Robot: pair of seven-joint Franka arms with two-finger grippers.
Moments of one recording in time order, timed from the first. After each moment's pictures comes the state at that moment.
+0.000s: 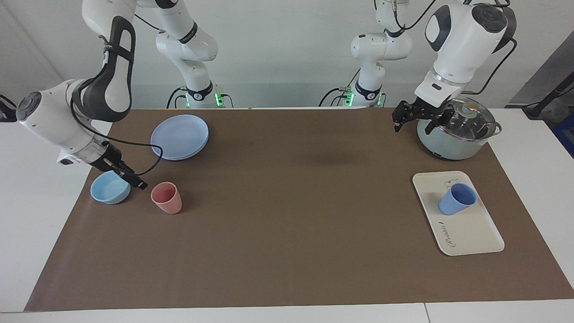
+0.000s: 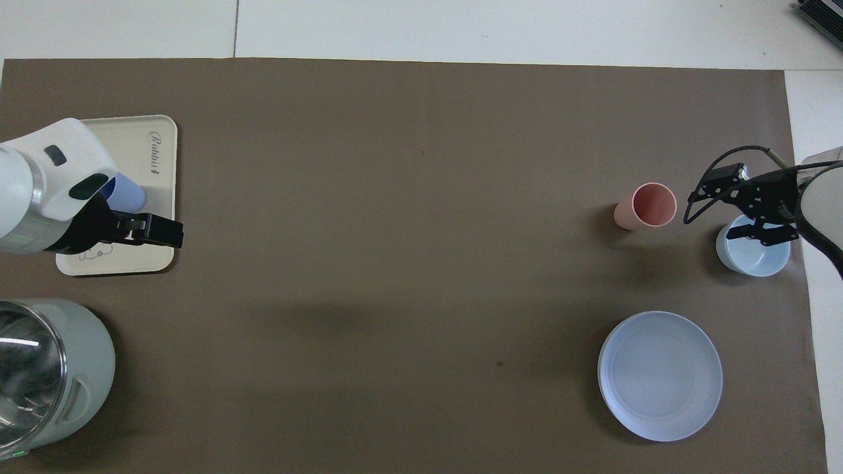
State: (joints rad) left arm -0.07 -0.09 -0.07 -1.81 -0.05 1.72 0.01; right arm -0.18 0.19 -0.02 -1.83 0.24 1.94 0.28
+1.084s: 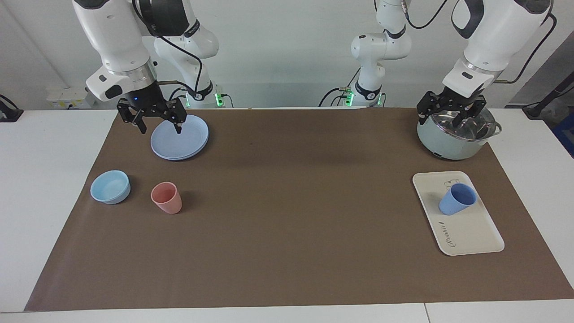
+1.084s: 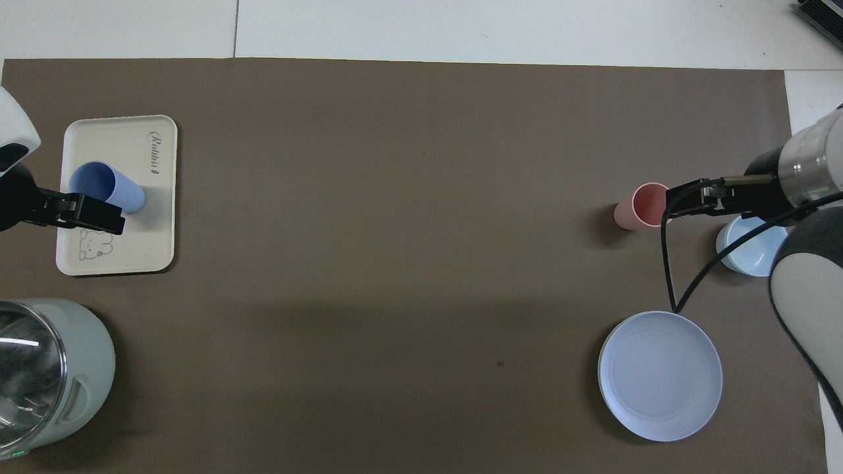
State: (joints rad) left arm -0.02 -0.03 -0.05 -1.63 -0.01 1.58 0.10; right arm 0.10 0.00 0.00 -1.61 -0.02 1.64 0.13
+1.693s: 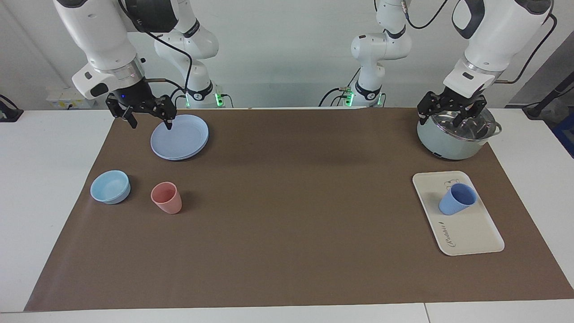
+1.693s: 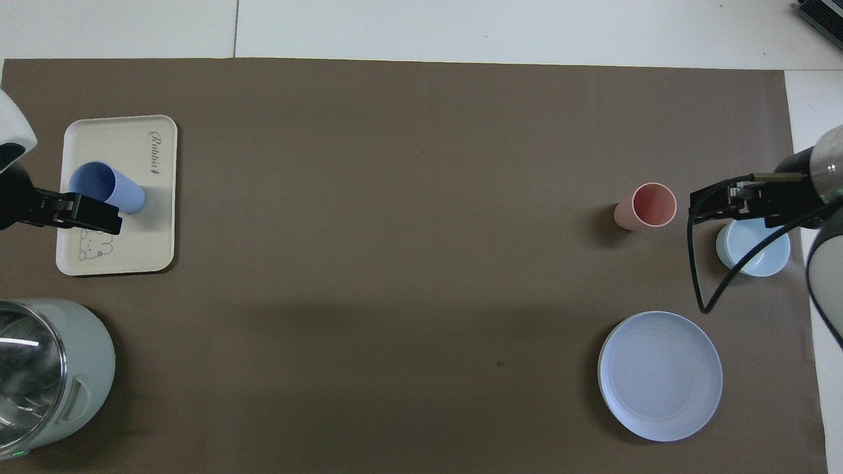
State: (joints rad) left arm -0.01 -0.03 -0.05 -1.63 -0.01 1.58 0.10; right arm 0.07 0.00 -0.01 -1.59 -0.02 1.57 0.13
